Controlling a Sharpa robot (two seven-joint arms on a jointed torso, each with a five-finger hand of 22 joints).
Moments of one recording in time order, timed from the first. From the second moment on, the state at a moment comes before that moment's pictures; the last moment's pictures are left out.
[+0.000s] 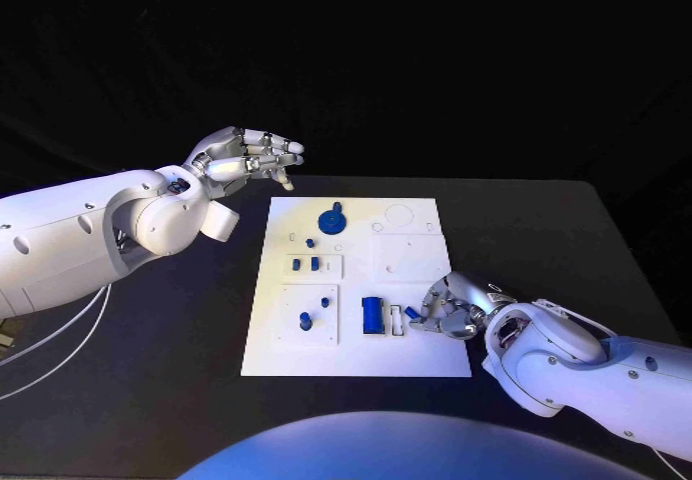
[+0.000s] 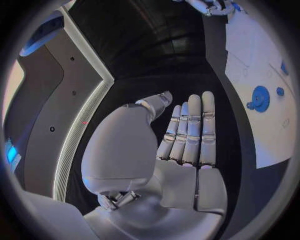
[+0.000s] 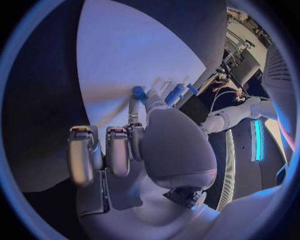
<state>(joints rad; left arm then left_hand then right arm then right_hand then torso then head) 1.20 -0.97 0.01 1.46 -0.20 -0.02 0.33 1.39 -0.20 0.55 0.04 0.09 0.87 0.22 0.25 0.19 0.88 0.15 0.49 0.07 0.93 0.08 1.02 0.31 0.17 0.86 0.17 0.83 0.46 0.98 -0.93 -0.16 1.84 -1.43 -0.49 -0.54 1.33 -0.10 0.06 0.26 0.05 1.05 0.03 0.43 0.63 1.46 -0.03 1.38 1.31 1.47 -0.08 1.52 1.31 0.03 1.47 0.03 1.51 1.31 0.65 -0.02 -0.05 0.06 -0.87</state>
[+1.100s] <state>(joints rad) 1.20 -0.97 0.01 1.46 -0.20 -0.02 0.32 1.39 -0.20 0.55 0.04 0.09 0.87 0.22 0.25 0.19 0.88 0.15 0.49 0.07 0.93 0.08 1.02 0.31 0.17 0.86 0.17 0.83 0.46 0.98 -0.90 -0.15 1.85 -1.65 -0.40 -0.56 1.48 -0.17 0.32 0.22 0.04 1.02 0.07 0.35 0.57 1.45 0.00 1.32 1.31 1.47 -0.07 1.51 1.31 0.03 1.47 0.04 1.48 1.31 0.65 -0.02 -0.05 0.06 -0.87</state>
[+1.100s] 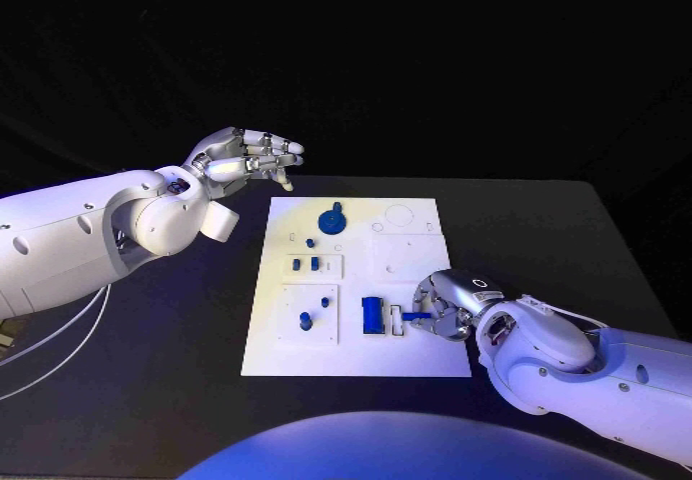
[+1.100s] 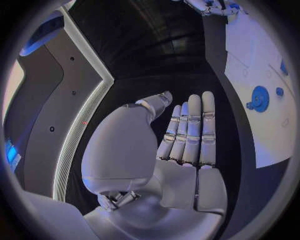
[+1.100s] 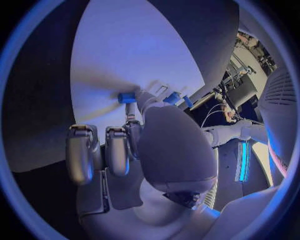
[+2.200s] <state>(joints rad) 1.20 -0.97 0.01 1.46 -0.20 -0.02 0.32 1.38 -0.19 0.55 0.05 0.09 0.87 0.22 0.25 0.19 0.88 0.15 0.49 0.07 0.93 0.08 1.02 0.31 0.17 0.86 0.17 0.82 0.46 1.02 -0.92 -0.15 1.88 -1.47 -0.54 -0.55 1.09 -0.20 0.60 0.12 0.05 1.06 0.04 0.39 0.64 1.46 -0.02 1.37 1.31 1.46 -0.08 1.52 1.31 0.01 1.46 0.03 1.55 1.31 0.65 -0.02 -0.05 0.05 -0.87</state>
